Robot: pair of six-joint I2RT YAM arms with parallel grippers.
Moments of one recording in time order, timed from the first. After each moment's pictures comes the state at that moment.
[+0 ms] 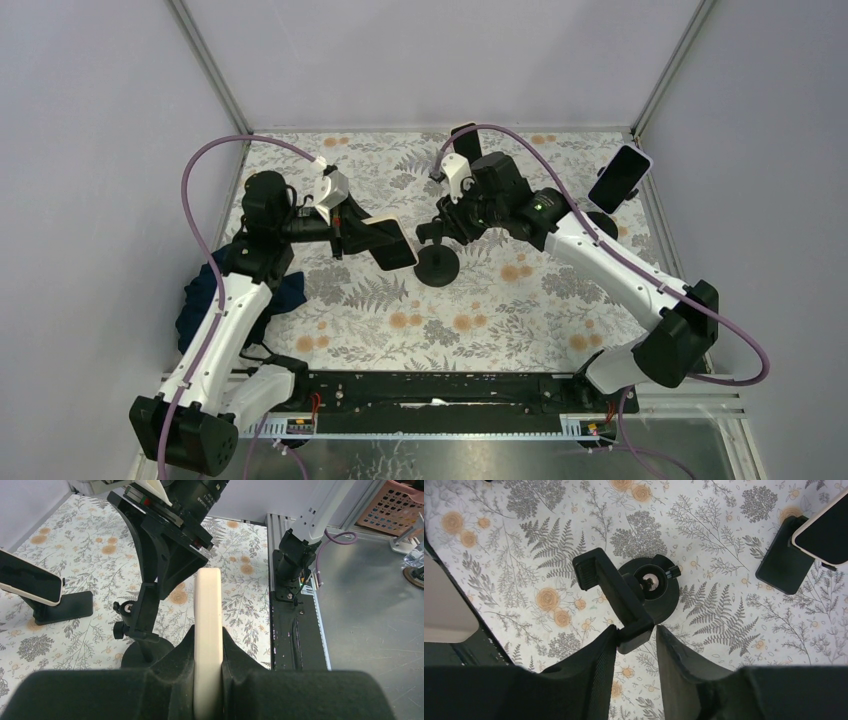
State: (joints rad) left arm -0.21 0.99 0.96 -0.11 1.25 0.04; right arm 0.71 1.46 1.37 -0.62 -0.19 -0.13
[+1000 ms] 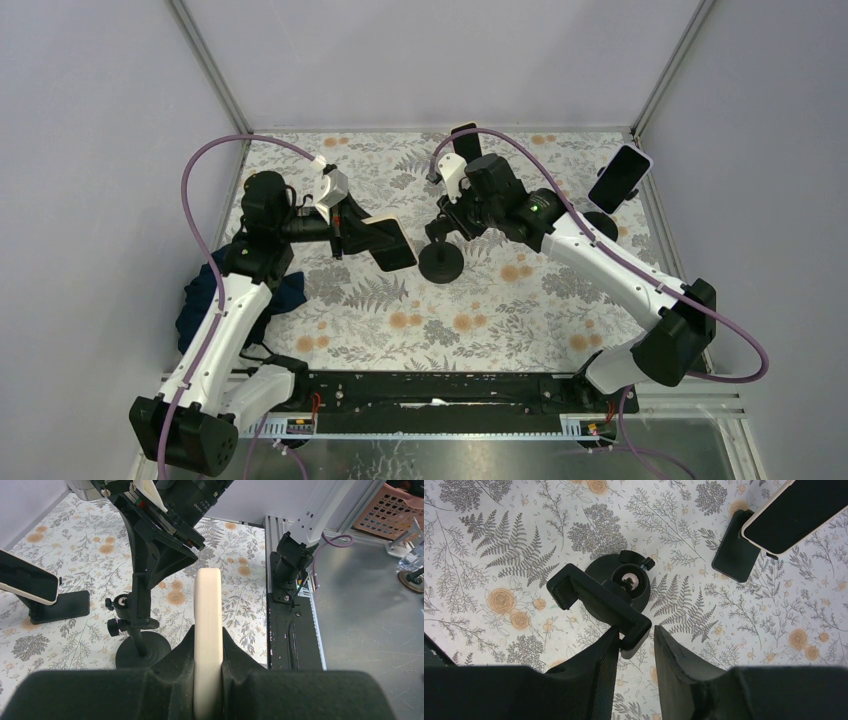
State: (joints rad) left arm -0.21 0.99 0.96 -0.11 1.25 0.01; right arm 0.75 1.47 1.39 -0.64 0.00 -0.19
